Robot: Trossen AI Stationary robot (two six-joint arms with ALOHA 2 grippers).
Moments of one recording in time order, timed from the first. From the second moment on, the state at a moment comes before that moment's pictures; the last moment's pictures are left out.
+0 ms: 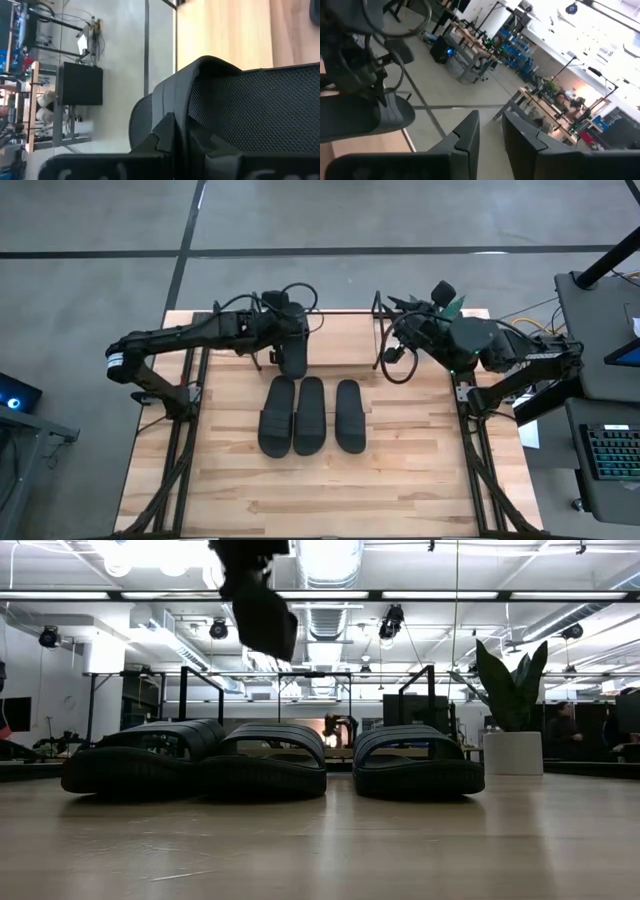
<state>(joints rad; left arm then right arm) 0.21 1.46 1.48 -0.81 -0.58 0.58 0.20 1.26 1.57 -0.41 1.02 -0.52</state>
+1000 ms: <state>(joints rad) 0.42 1.32 0.87 -0.19 -0.44 0.83 0.20 1.26 1.56 -0.45 1.02 -0.49</state>
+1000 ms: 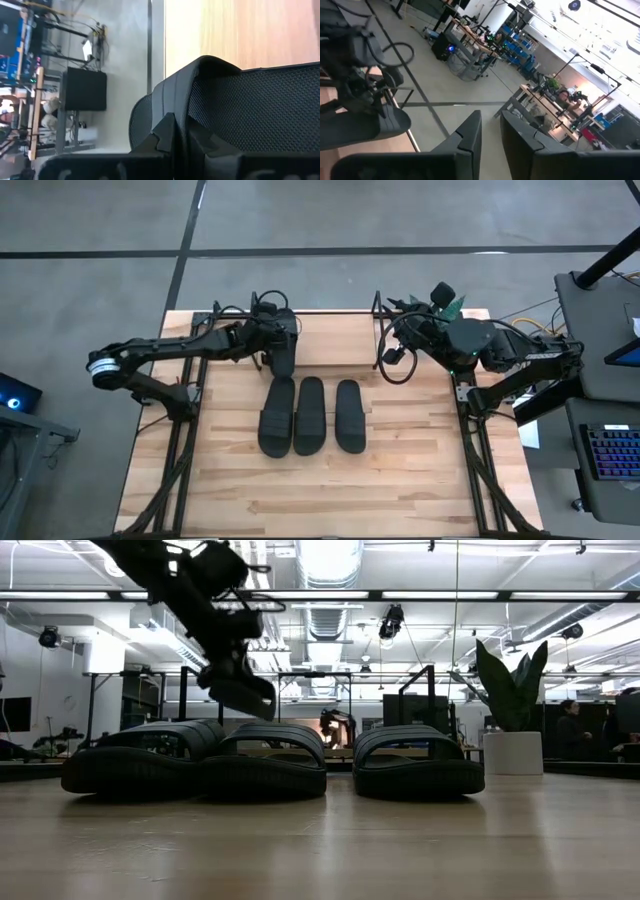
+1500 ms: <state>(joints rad) 0.49 1.41 0.87 -0.19 -0.45 0.90 0.20 1.26 1.56 -0.44 1.02 -0.48</state>
